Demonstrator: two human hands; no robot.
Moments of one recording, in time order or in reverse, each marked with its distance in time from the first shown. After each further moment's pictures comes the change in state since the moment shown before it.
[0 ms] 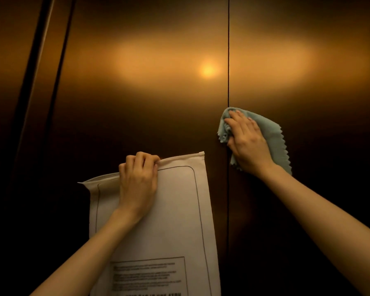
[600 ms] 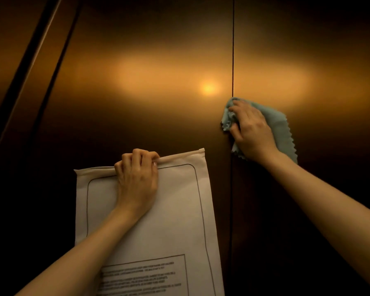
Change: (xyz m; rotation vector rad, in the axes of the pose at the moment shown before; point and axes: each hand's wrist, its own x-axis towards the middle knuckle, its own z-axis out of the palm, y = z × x) left_hand 0.024 -0.027 0.024 -0.033 0.099 -0.064; right_hand 0.062 -0.003 0.005 0.039 0.076 0.028
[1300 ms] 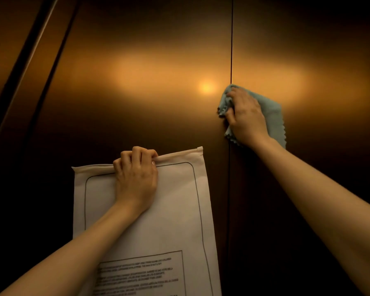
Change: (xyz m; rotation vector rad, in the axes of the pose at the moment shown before) left_hand -0.002 0.002 -0.003 0.044 -0.033 -0.028; right_hand 0.031 0.000 0.008 0.020 0.043 0.056
